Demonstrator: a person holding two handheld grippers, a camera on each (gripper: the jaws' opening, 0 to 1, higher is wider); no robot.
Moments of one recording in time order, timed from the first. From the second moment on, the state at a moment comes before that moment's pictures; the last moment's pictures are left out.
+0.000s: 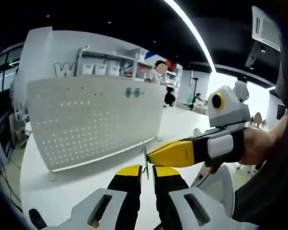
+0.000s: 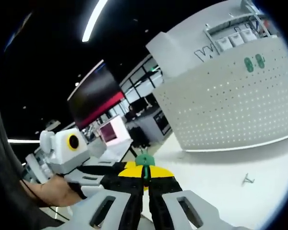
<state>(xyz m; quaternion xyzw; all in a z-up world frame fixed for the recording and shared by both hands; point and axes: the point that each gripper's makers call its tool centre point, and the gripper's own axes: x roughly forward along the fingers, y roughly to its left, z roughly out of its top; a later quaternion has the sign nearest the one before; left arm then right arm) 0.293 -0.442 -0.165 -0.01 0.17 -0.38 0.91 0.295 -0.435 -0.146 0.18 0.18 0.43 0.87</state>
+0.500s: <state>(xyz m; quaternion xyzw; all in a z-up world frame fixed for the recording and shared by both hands) 0.283 -0.445 -0.177 -0.03 0.19 -0.37 0.91 0.301 -0.451 -0.154 0.16 0.17 0.40 0.89</state>
